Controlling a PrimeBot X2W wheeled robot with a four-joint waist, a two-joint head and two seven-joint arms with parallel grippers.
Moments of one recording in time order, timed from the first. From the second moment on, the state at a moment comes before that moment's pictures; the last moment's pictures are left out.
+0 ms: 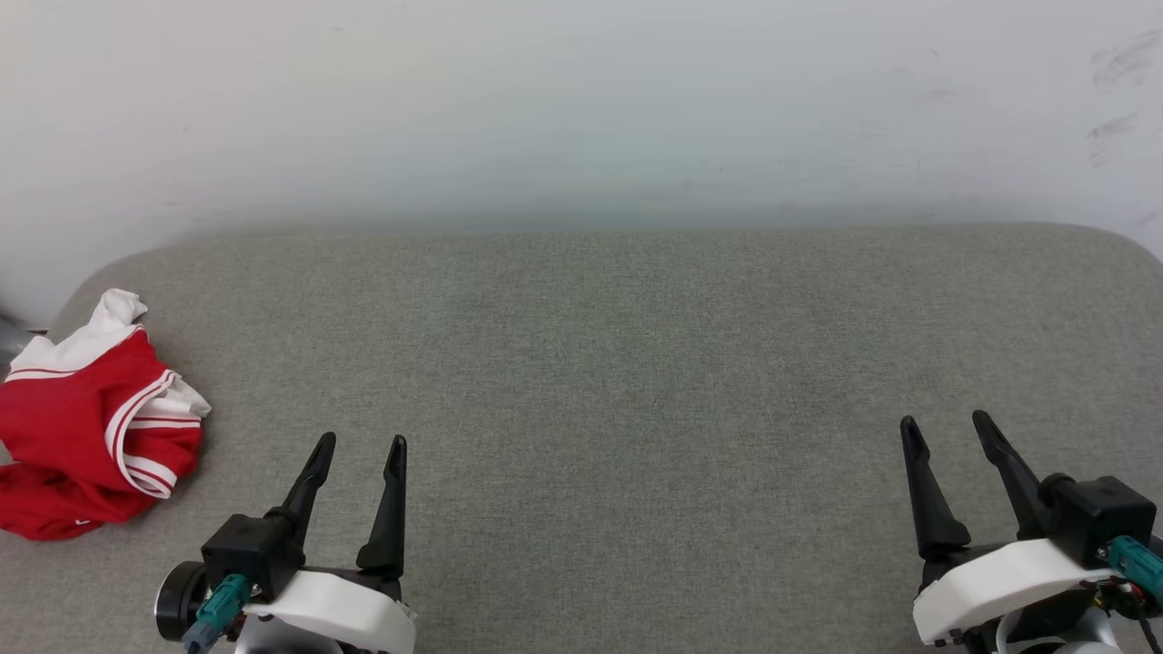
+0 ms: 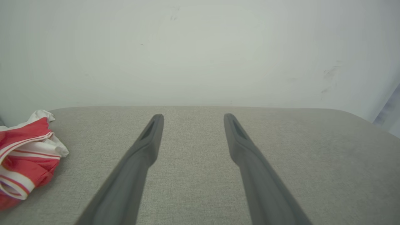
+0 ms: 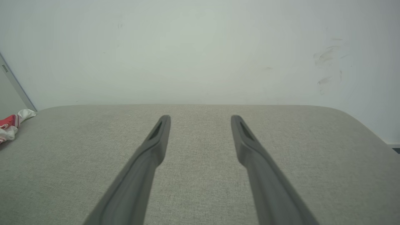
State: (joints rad) left arm -0.01 0.13 -0.07 0.10 -0.24 -0.10 -0.22; right arm 0.01 -0.05 -0.04 -0.01 0.14 0.13 -0.04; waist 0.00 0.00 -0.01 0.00
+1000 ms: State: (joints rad) left arm -0.01 0.10 0.01 0.13 -0.11 -0.12 -0.26; right arm 0.02 -0.05 0.02 -0.03 0.03 0.13 -0.09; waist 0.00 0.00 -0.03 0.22
